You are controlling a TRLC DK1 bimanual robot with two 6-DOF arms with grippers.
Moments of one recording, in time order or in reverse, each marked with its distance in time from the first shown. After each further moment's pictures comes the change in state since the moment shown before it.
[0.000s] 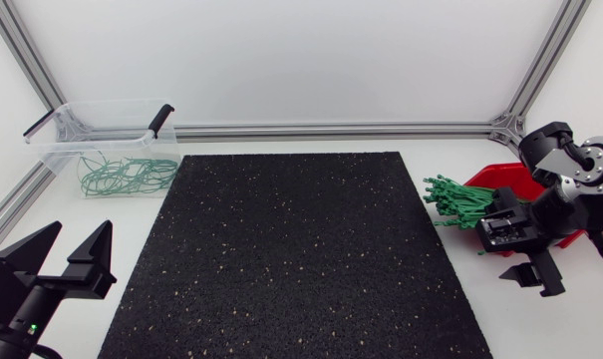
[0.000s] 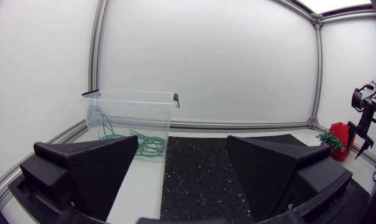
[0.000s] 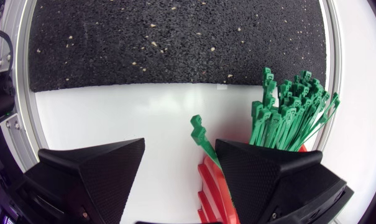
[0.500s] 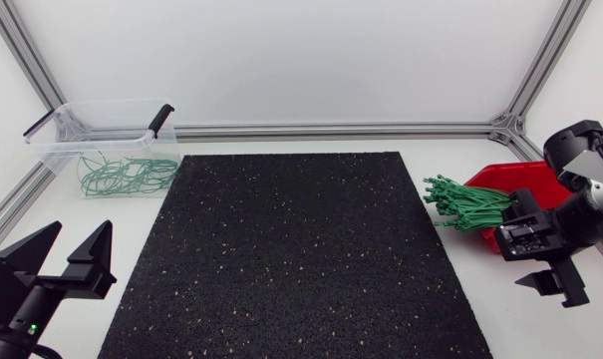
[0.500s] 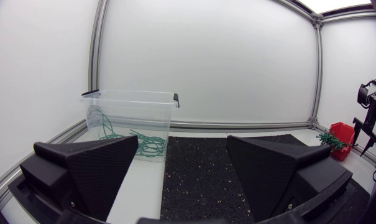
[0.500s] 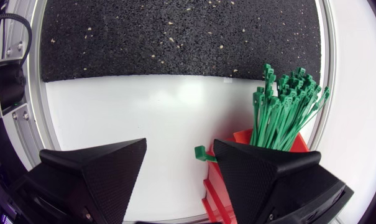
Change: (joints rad) left arm 0.000 0.000 0.000 -0.001 0.000 0.000; right arm -0.032 -0.129 -0.030 -0.058 0.003 -0.049
